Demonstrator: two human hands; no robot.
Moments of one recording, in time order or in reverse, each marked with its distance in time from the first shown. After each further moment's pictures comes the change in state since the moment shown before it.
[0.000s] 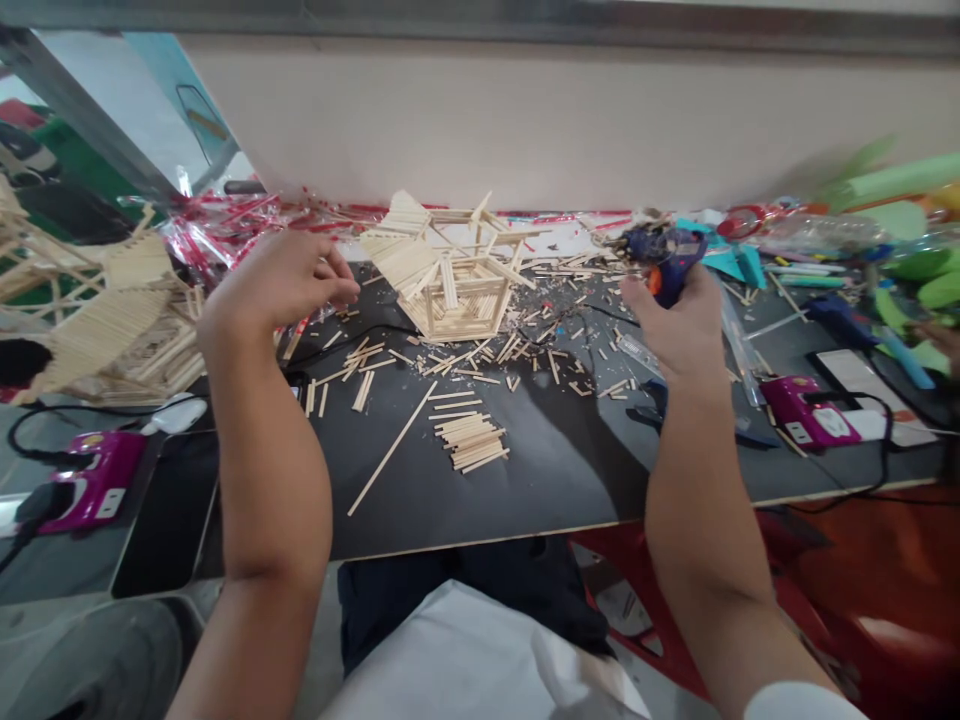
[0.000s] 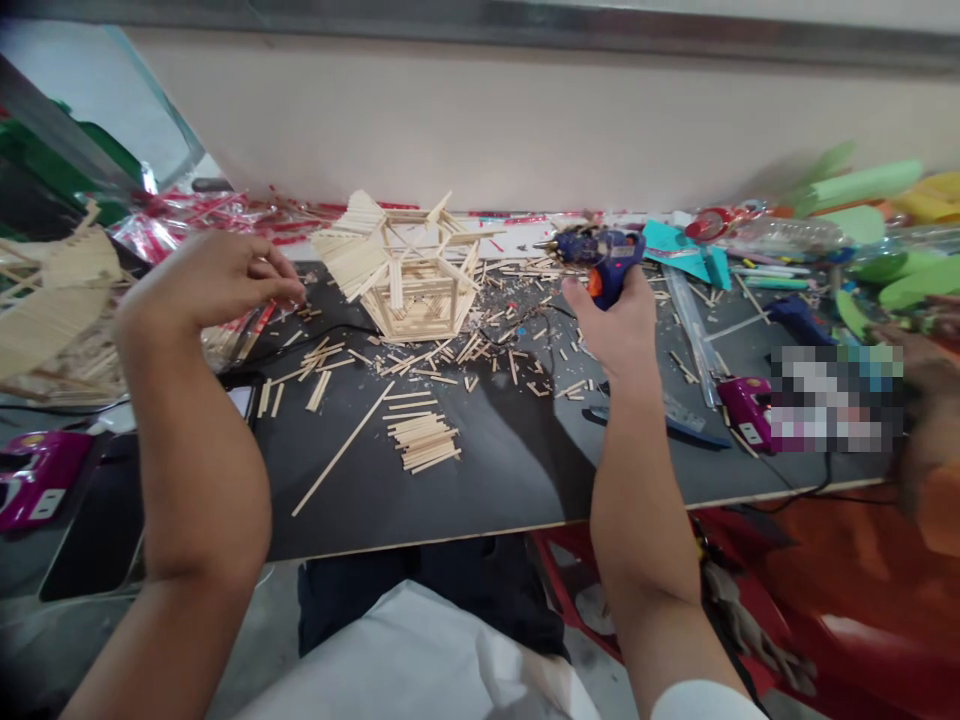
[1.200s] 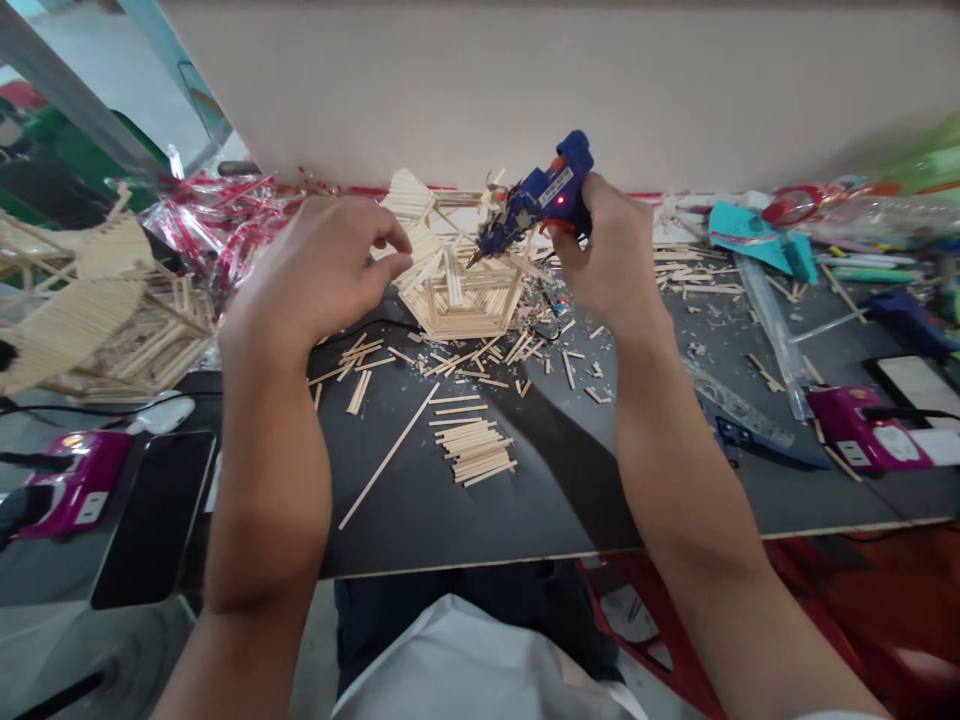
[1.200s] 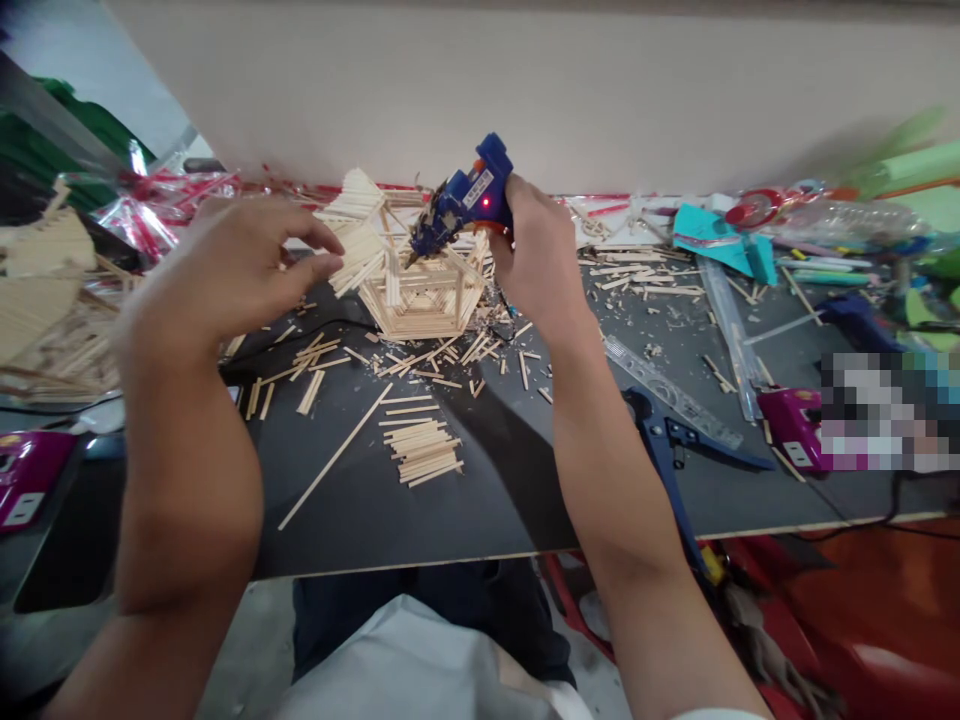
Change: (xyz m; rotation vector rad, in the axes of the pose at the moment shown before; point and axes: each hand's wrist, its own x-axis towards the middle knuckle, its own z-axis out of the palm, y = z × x) left_hand 0.000 0.056 0.018 0.251 0.120 0.228; right_hand 0.049 -0.070 0.076 -0.237 -0.098 -0.421
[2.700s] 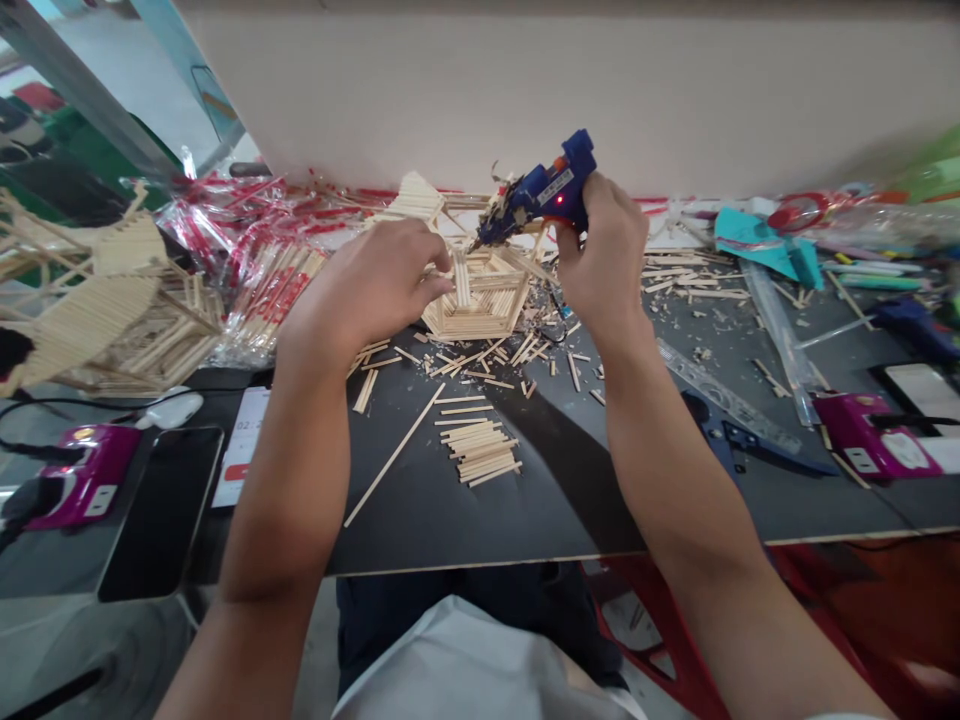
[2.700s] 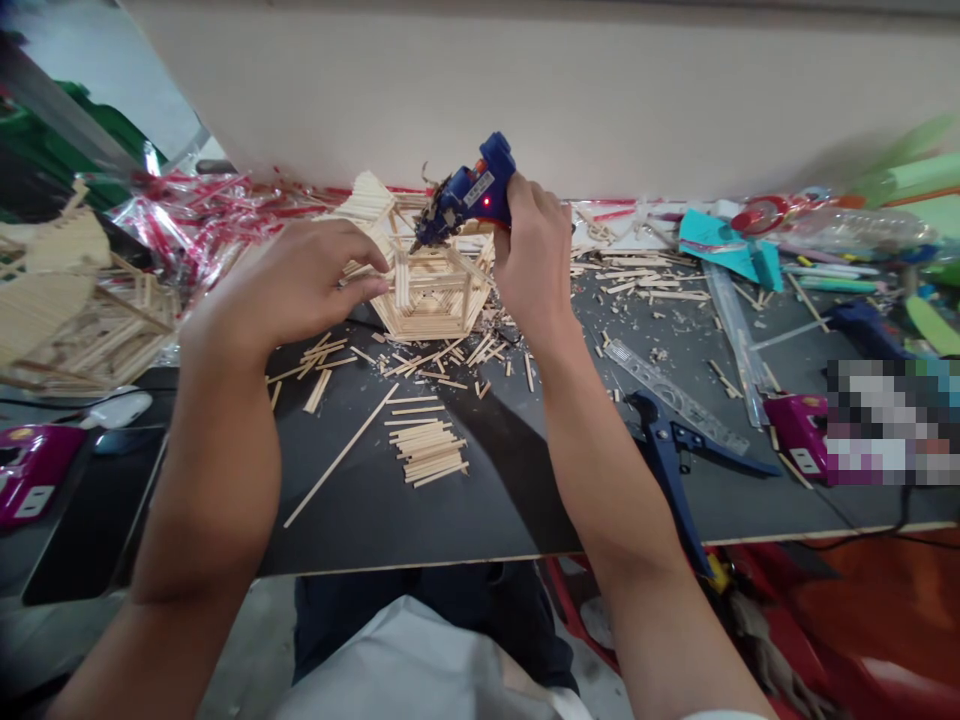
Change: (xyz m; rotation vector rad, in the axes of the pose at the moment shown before) left_hand 0.008 0.010 0.019 0.030 -0.092 0.114; right_hand 0.000 -0.007 0.016 -0.088 0.024 0.098
